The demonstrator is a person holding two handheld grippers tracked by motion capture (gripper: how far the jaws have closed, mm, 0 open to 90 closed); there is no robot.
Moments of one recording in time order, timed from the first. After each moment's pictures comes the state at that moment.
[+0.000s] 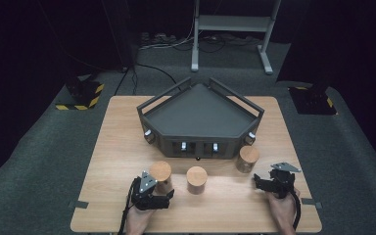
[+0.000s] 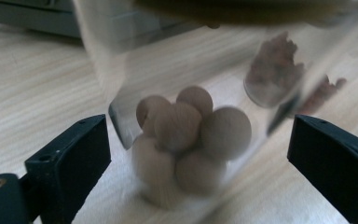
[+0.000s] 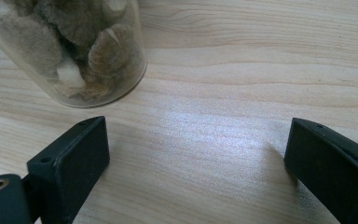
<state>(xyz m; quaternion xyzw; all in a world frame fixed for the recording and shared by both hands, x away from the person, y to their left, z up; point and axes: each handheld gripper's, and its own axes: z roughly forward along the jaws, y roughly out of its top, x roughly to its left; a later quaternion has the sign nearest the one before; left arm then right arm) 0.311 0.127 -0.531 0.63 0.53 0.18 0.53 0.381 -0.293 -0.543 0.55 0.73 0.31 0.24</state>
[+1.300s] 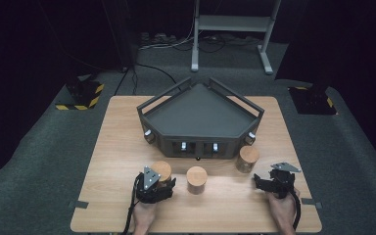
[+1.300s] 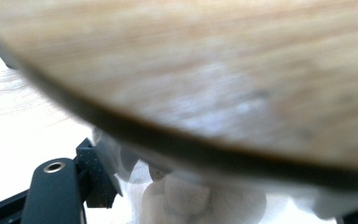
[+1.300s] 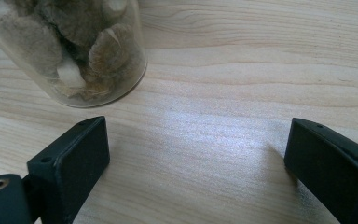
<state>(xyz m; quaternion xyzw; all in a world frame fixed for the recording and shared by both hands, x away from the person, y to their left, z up) 0.323 0.115 -0.526 0.59 0.54 0.23 0.55 0.381 -0.293 -0.543 0.55 0.73 0.31 0.24</state>
